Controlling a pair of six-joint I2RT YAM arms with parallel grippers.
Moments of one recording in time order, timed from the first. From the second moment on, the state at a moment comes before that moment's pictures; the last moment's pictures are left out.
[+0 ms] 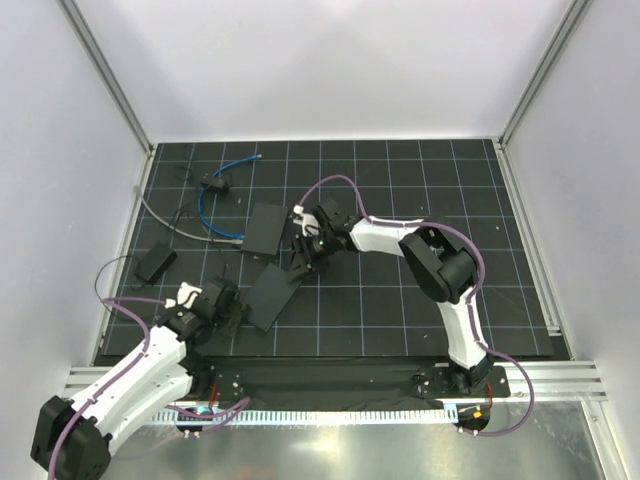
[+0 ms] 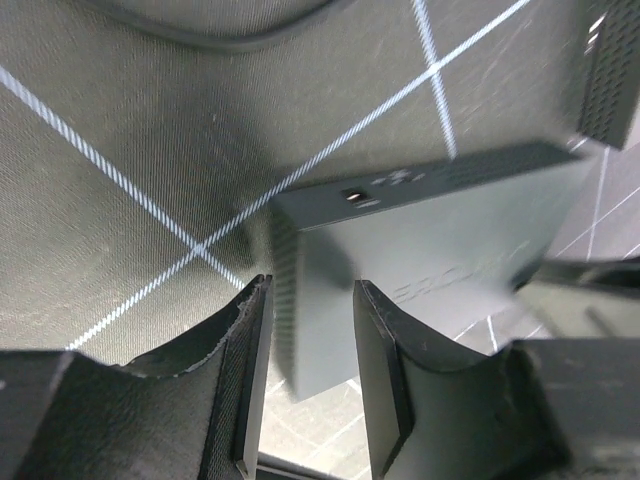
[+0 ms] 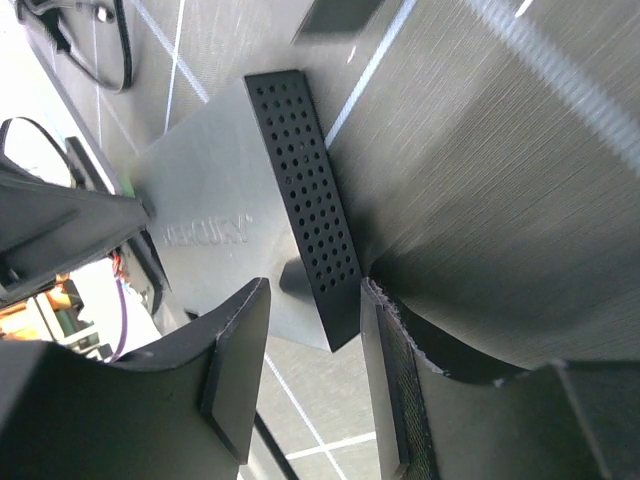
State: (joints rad) left arm -0.53 0.71 0.33 -0.68 -0.24 -1.62; right arm 0.71 2.12 1.38 -0.23 -0.66 0.45
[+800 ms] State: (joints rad) left arm -0.41 0.91 0.46 -0.71 -0.36 -1.41; right arm 0.93 1.91 1.05 -0.04 -0.48 0.76
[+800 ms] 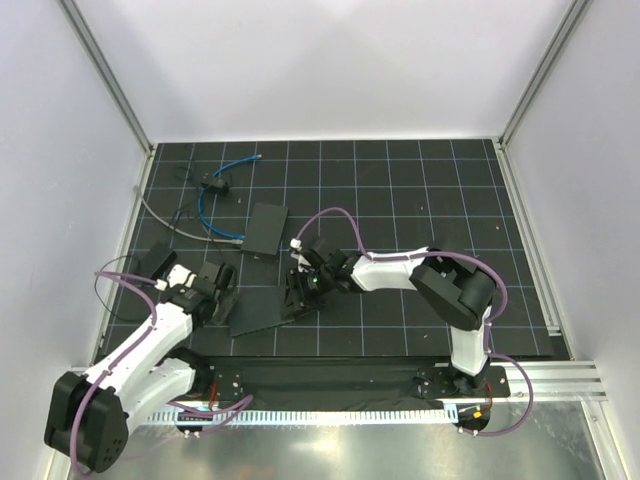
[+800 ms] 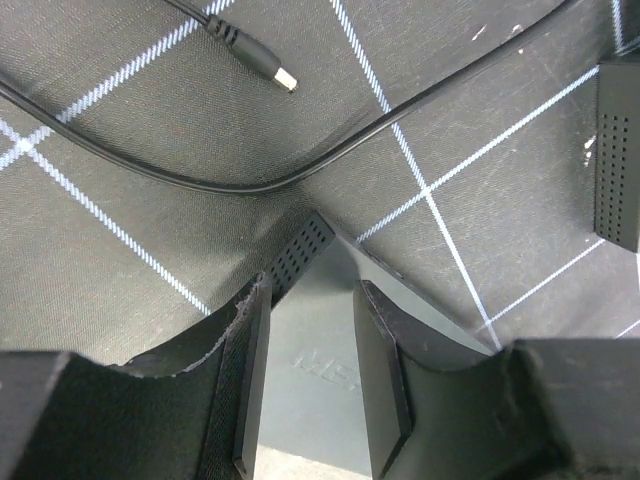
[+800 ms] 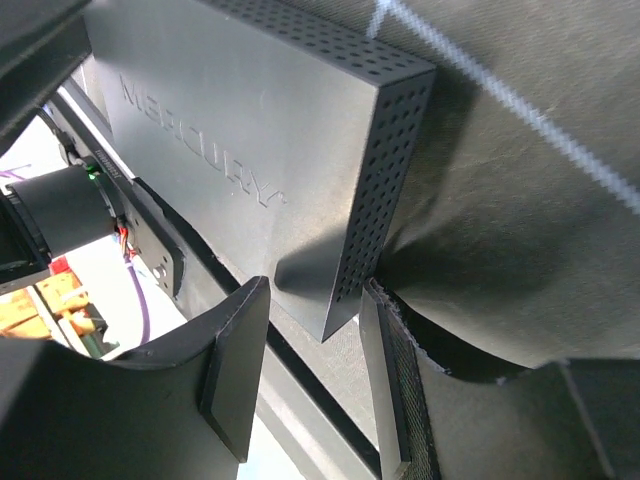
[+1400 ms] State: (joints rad) left arm -0.39 0.85 0.72 -0.76 -0.37 -1.17; right arm 0.93 1.81 1.18 -0.28 -0.14 0.58
